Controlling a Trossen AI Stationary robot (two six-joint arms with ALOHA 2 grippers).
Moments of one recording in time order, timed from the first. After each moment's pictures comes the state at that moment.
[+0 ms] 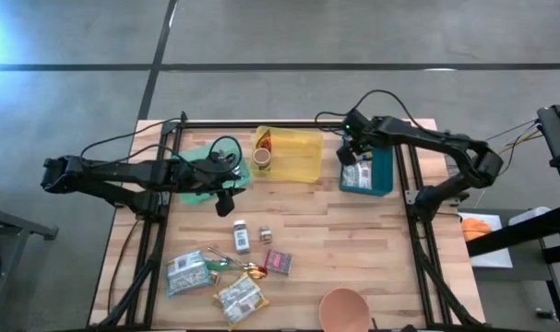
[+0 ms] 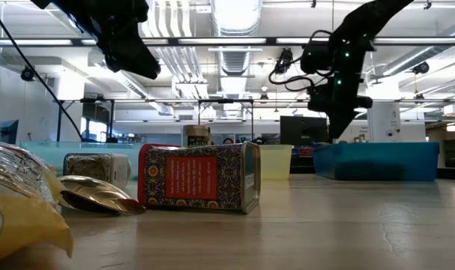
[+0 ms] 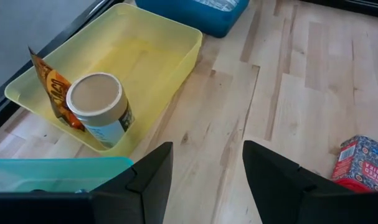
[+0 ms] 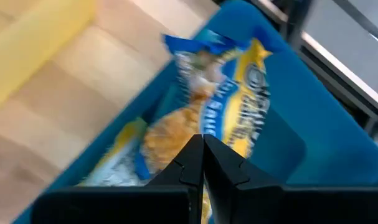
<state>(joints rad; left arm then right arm) 0.02 1.04 0.78 -0.44 -0.22 -0.23 -0.65 1.45 0.98 -0.77 0.29 0.27</state>
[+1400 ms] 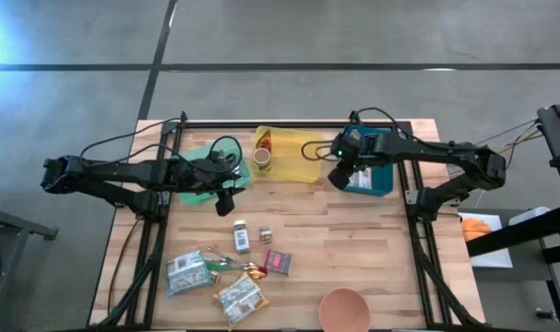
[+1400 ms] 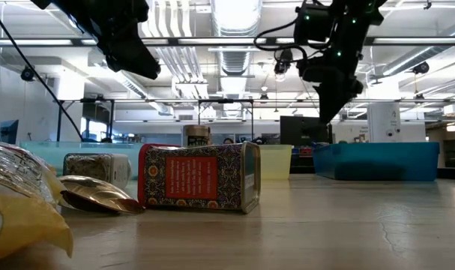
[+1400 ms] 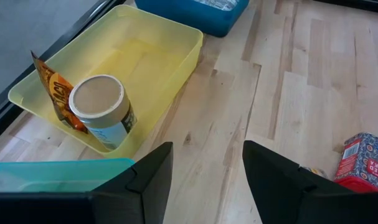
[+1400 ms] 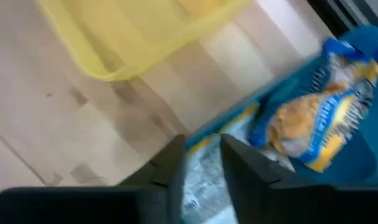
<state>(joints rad) 0.02 1.04 0.78 -0.44 -0.22 -0.21 -0.33 1.40 1.04 -0.86 0.25 0.37</state>
